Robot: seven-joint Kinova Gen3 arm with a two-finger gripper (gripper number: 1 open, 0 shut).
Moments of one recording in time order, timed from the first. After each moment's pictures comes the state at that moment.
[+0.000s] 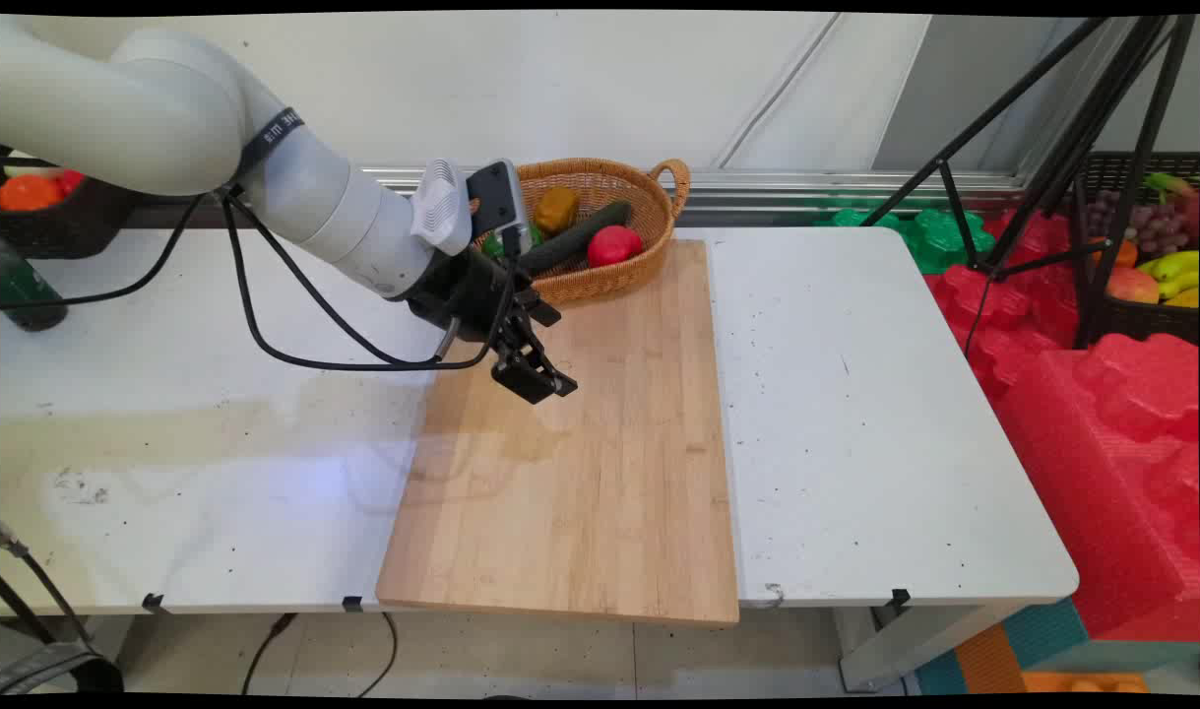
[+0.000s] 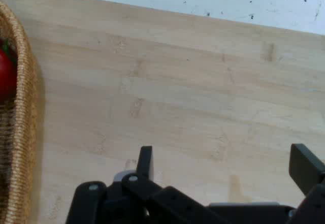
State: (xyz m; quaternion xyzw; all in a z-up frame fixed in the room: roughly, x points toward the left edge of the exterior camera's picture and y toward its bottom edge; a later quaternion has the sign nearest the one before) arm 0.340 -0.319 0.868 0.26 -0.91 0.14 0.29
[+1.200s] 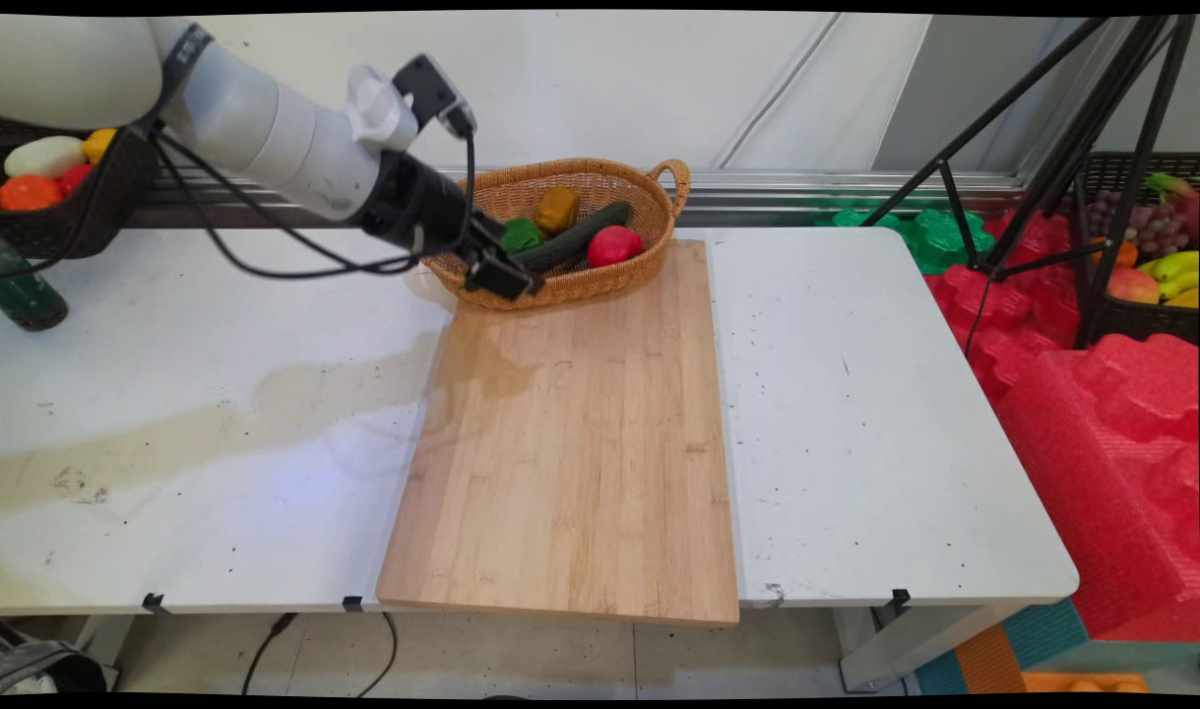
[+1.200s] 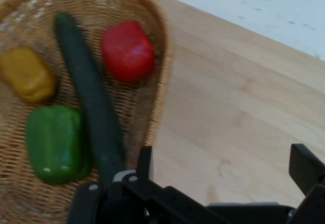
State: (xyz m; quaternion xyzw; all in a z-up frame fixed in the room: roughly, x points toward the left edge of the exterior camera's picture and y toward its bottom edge) arm 0.384 -0.327 0.916 0.39 -0.85 0.21 0.30
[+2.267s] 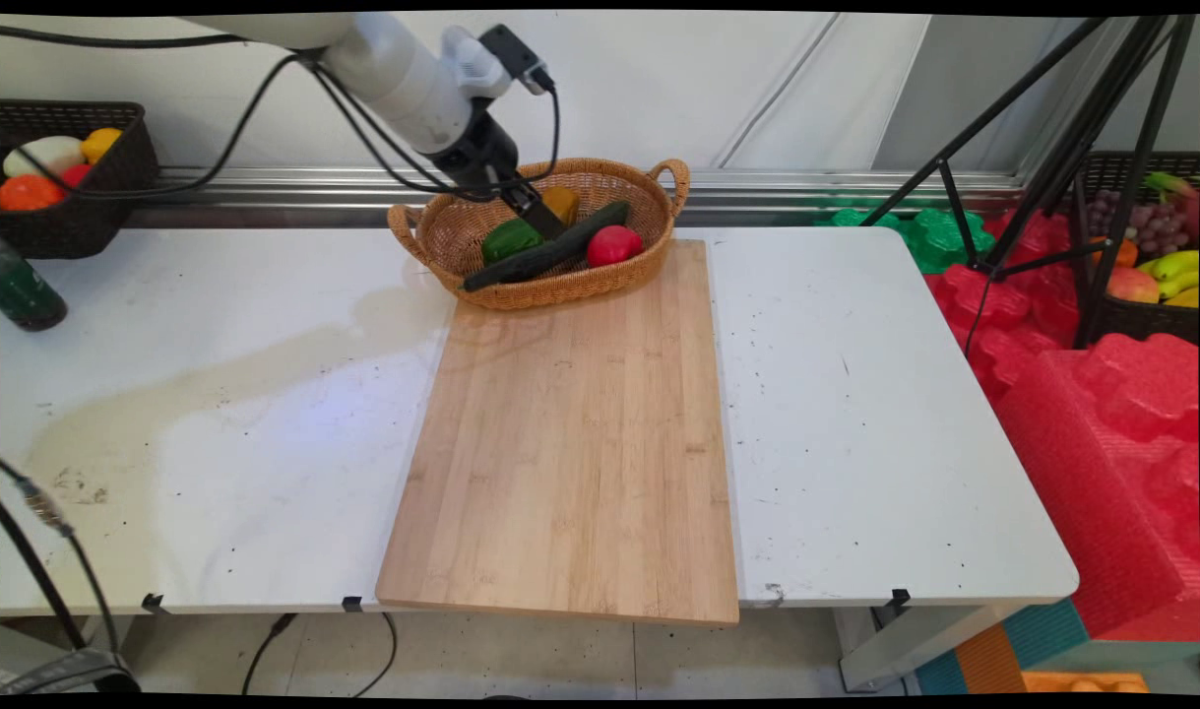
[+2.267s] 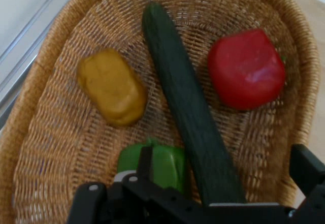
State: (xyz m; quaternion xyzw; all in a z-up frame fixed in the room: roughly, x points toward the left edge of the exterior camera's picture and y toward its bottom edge) arm 0.379 -0.465 0.902 0.44 -0.84 0.22 0.22
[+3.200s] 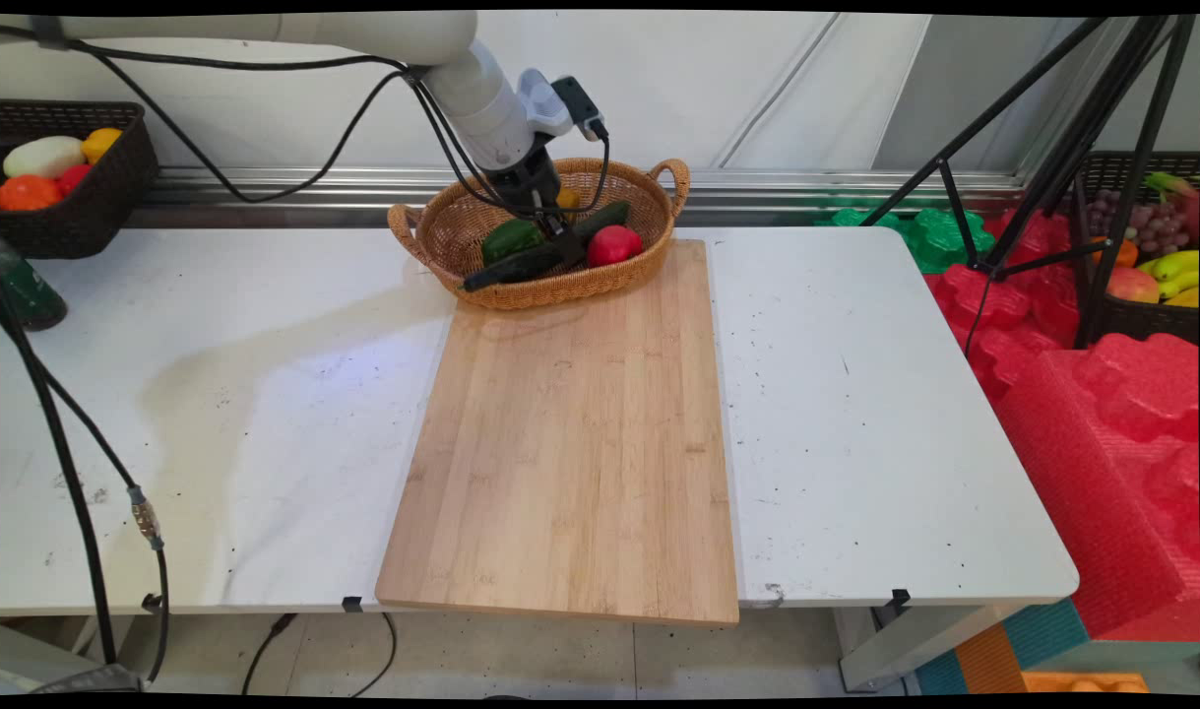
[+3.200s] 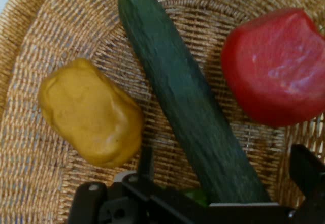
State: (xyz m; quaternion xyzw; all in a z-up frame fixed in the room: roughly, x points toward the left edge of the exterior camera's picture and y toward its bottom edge) arm 0.357 -0.547 0.851 0.39 -0.89 0.18 0.15
